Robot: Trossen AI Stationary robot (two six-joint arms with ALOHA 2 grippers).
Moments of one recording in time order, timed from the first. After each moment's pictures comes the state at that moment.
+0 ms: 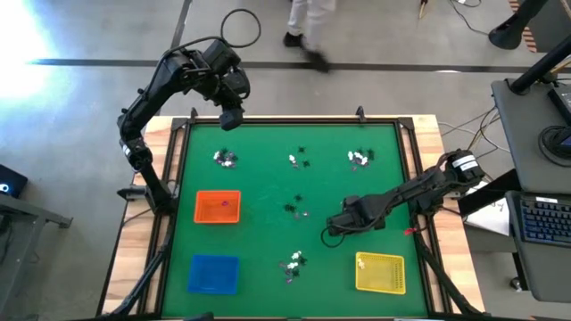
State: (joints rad) left arm 0.61 1.75 2.27 -1.57 0.04 0.36; right arm 0.30 1.65 0.91 -0.74 -0.01 1.73
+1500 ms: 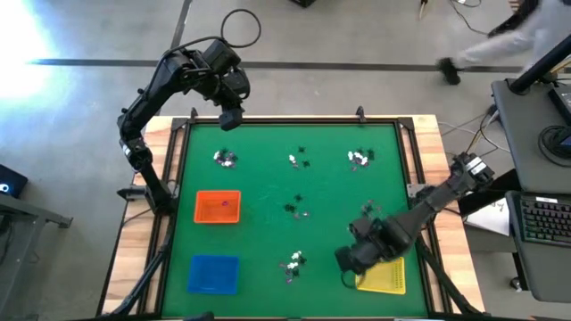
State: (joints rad) left arm 0.61 1.75 2.27 -1.57 0.04 0.38; right arm 0.63 1.61 1.34 -1.10 -0.03 1.86
